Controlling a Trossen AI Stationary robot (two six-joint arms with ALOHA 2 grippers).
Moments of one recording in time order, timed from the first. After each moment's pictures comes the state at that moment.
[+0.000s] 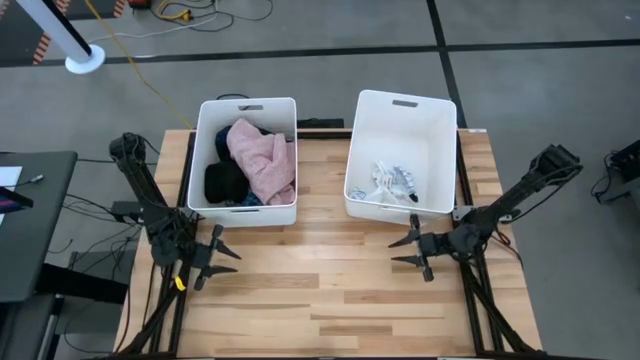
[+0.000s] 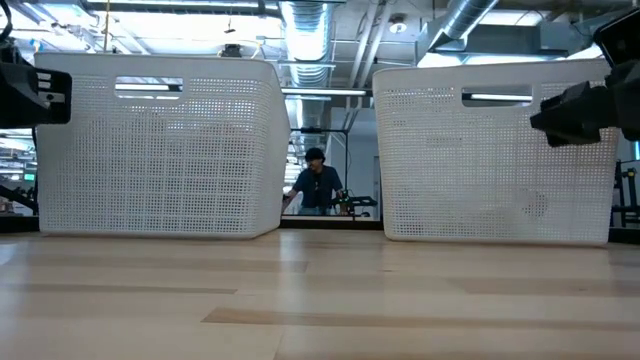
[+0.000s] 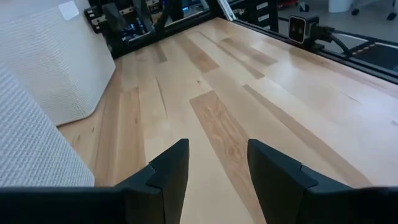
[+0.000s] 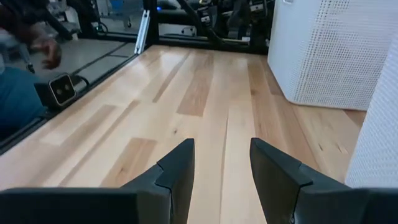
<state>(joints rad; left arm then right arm) -1.05 0.46 0.02 0.07 -0.82 0.02 0.61 0.90 0.00 0.69 0.48 0.07</state>
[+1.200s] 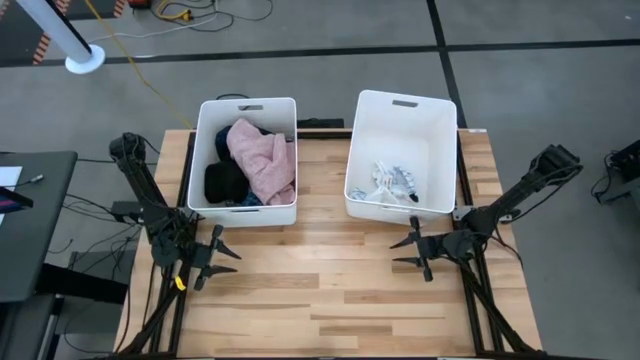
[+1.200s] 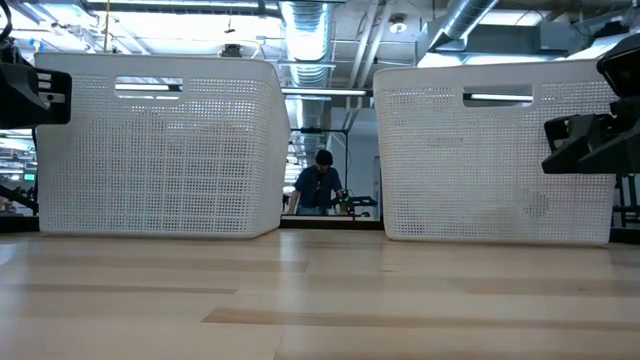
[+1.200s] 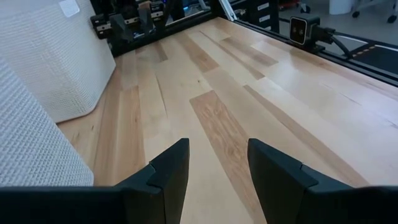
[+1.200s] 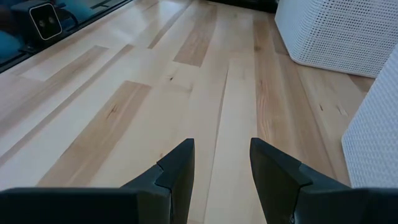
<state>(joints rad) -1.05 0.46 0.02 0.07 -0.82 0.00 0.61 0.90 0.00 0.50 0.47 0.07</state>
